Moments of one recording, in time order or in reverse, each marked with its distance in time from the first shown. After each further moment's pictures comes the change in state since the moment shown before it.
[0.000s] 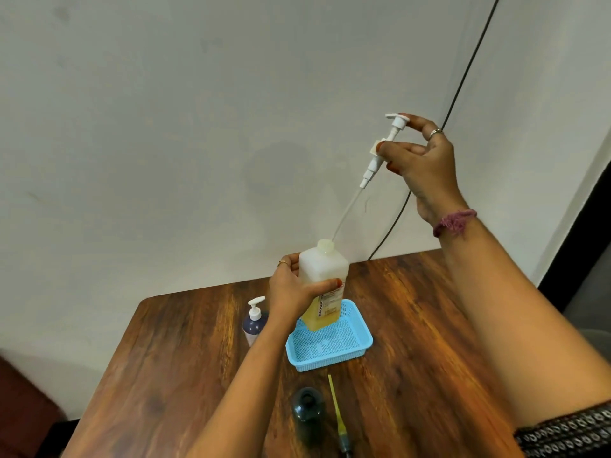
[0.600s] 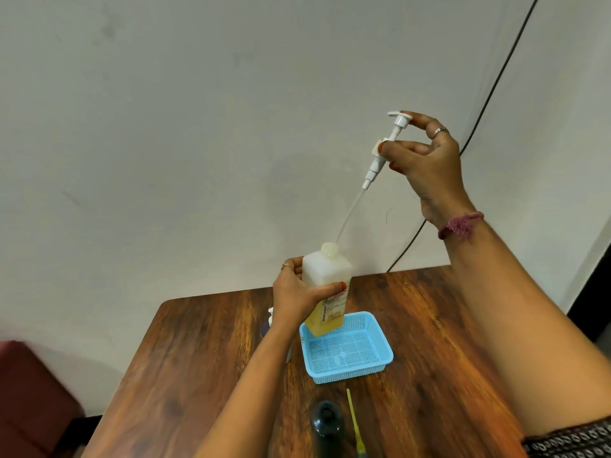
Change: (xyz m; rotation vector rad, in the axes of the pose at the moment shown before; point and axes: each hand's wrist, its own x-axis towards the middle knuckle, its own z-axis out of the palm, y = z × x) left_hand 0.007 0.003 -0.031 0.038 0.081 0.027; right_hand 0.001 -0.014 0.036 0.004 -0.050 -0.043
